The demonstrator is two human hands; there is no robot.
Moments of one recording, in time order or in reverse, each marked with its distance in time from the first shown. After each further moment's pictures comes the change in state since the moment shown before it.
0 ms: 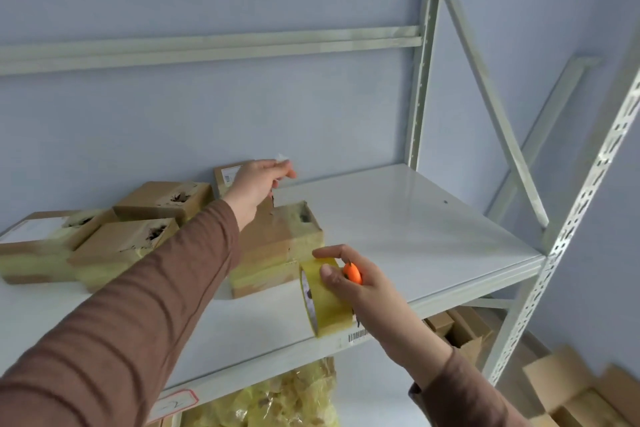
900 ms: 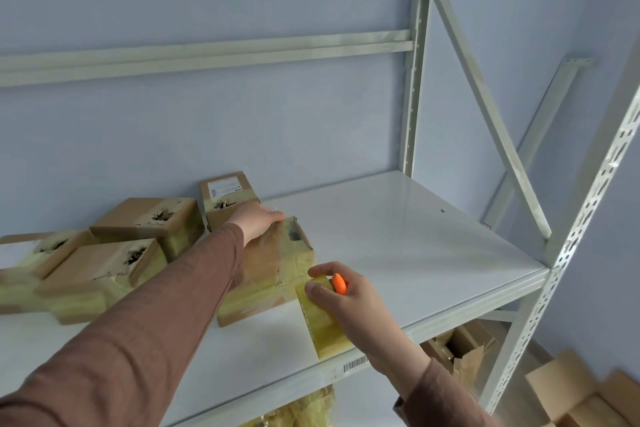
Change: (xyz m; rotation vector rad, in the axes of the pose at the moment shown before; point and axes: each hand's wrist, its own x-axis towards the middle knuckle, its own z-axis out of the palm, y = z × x) left_hand 0.067 -0.075 0.020 0.430 -0.081 -0.209; right_hand 0.041 0.020 -0.008 -0.102 0.155 0.080
